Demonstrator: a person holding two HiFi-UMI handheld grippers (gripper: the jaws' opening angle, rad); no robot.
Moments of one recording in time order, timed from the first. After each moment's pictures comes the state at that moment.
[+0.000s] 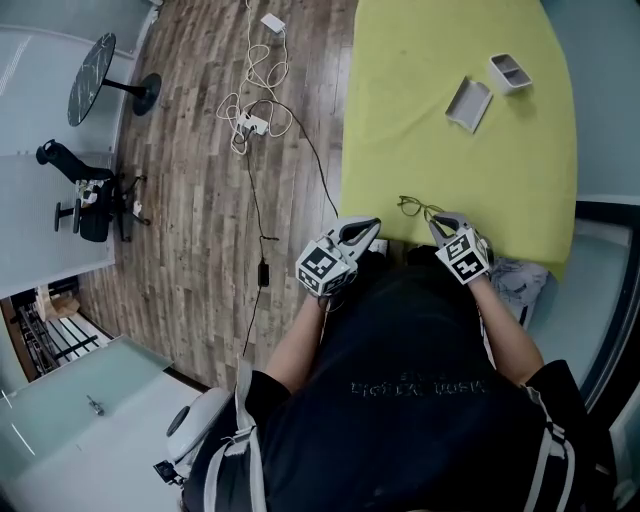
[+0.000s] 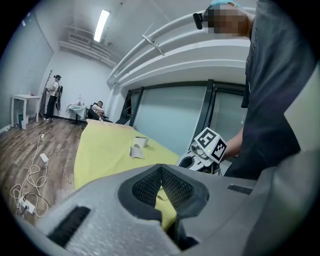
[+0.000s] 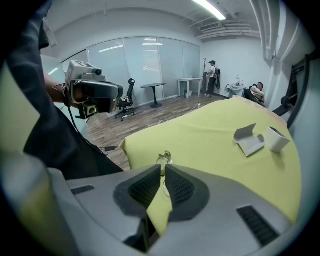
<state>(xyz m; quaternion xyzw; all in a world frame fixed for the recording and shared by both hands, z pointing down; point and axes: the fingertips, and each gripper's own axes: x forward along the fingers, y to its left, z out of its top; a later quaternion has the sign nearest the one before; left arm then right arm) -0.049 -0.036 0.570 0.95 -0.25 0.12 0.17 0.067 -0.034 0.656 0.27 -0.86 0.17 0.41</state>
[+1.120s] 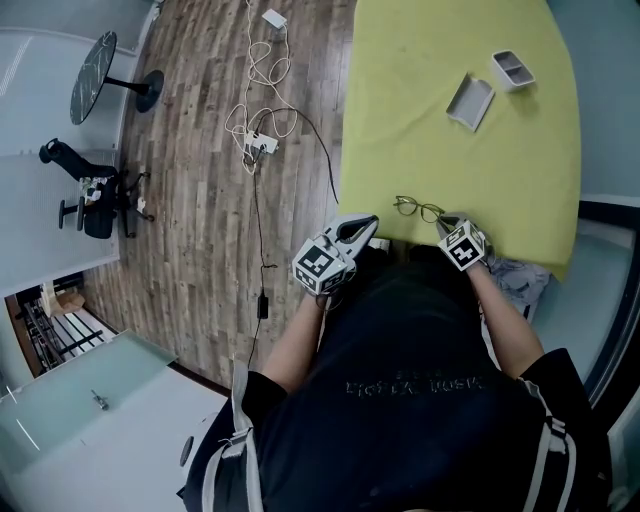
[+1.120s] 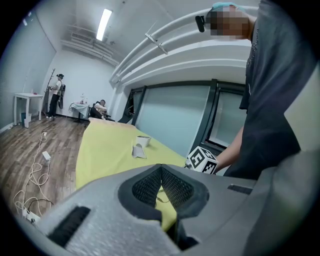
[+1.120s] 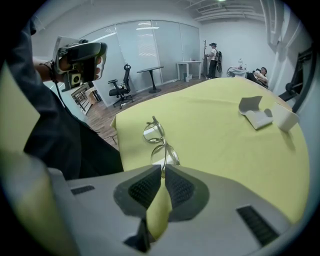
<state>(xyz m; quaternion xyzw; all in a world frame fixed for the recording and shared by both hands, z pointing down) -0.047 -0.047 0.570 0.94 -0.26 0.12 0.18 0.098 -0.031 0.739 0.25 -0.82 0.21 0.47</state>
